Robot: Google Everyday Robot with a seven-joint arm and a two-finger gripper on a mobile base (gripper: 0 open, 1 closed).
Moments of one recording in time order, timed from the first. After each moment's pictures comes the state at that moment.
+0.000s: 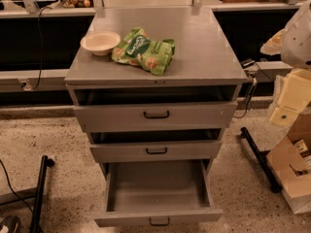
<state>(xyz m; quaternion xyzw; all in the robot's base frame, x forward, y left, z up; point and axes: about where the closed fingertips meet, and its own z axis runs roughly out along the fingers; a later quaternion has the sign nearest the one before) 0.438 -0.217 0.977 -0.60 0.78 -0.03 0.16</state>
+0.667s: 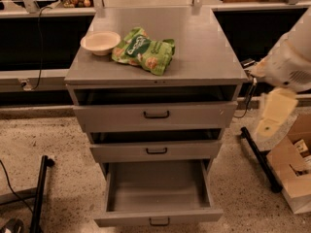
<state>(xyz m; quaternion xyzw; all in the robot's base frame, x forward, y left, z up) 0.454 -0.223 0.923 -0.59 0.79 0.00 0.14</state>
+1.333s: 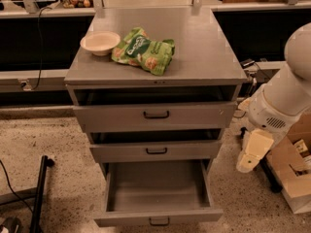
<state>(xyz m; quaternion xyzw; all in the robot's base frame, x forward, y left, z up) 0.449 -0.221 0.813 -0.59 0.80 0.03 0.13</state>
